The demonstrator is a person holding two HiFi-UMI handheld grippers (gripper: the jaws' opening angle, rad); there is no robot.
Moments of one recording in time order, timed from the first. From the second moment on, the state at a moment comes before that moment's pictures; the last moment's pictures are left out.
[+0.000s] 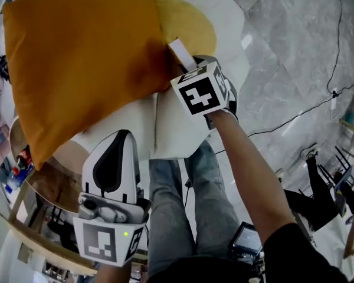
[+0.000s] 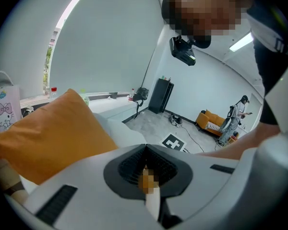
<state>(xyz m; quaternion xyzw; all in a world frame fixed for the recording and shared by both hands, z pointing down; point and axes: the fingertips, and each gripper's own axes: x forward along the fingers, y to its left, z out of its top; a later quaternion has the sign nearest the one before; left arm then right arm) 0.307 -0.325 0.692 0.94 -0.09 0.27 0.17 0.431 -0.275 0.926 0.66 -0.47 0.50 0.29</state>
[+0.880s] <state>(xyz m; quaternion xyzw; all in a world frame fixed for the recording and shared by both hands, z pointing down) 0.318 -0.342 0.640 0.95 -0.08 0.25 0.13 0.427 -0.275 0.886 0.64 -0.50 0.53 0.25</state>
